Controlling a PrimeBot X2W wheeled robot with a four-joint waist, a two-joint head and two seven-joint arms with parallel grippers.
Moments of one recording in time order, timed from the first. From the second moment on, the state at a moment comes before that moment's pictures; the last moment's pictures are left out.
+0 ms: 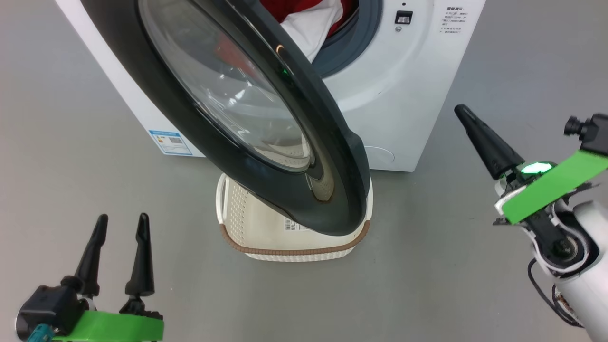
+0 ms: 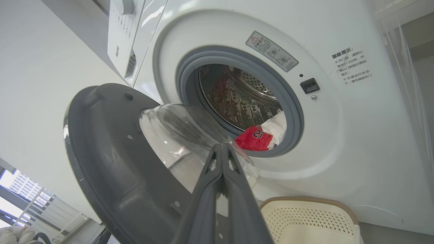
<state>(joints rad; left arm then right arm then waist) -0.09 0.09 -0.02 0.07 -0.29 -0.13 -0.25 -0.52 -0.54 0.47 0.11 1.30 0.13 -0.07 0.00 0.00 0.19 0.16</state>
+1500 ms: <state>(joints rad) -0.09 0.08 -0.03 0.08 -0.29 -0.13 -0.25 -0.77 -0.41 0.54 0.37 1.73 0.13 0.56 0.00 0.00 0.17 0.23</state>
